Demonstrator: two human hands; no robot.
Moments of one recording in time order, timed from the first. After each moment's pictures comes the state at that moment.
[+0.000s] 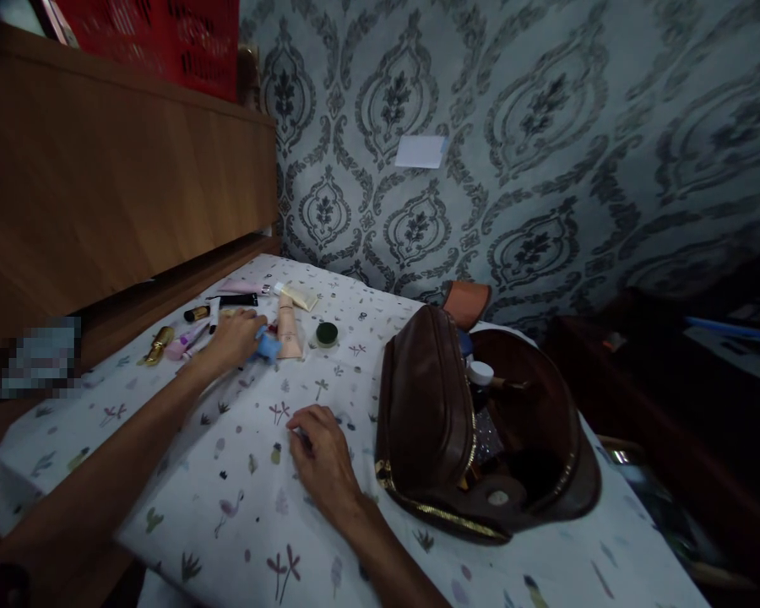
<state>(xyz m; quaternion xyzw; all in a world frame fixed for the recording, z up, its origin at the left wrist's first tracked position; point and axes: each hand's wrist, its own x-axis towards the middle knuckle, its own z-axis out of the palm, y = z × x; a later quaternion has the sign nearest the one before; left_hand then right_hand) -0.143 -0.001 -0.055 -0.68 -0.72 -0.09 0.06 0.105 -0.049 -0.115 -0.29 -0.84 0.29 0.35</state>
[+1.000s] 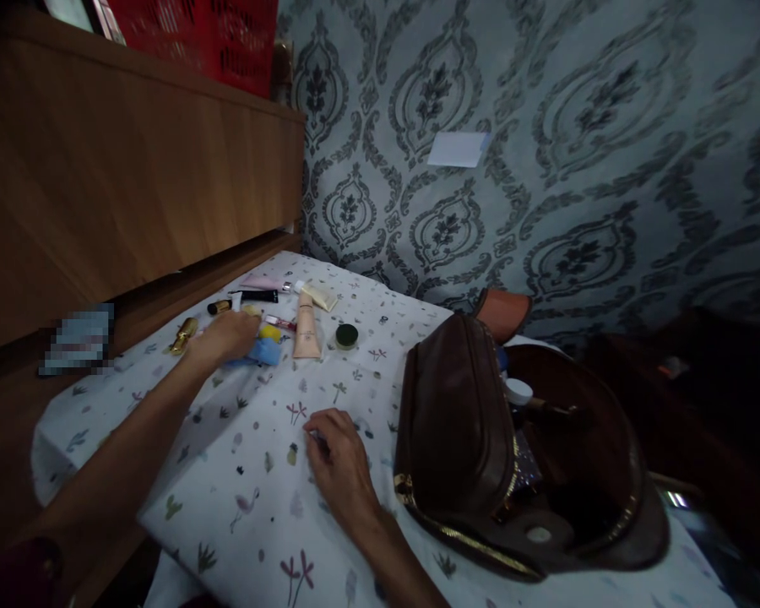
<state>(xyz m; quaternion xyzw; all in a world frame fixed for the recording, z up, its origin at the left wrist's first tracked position) -0.156 -0.020 -0.029 -0.60 -0.80 0.01 0.02 0.106 -0.046 -0.122 -0.28 -0.84 0.30 0.35</state>
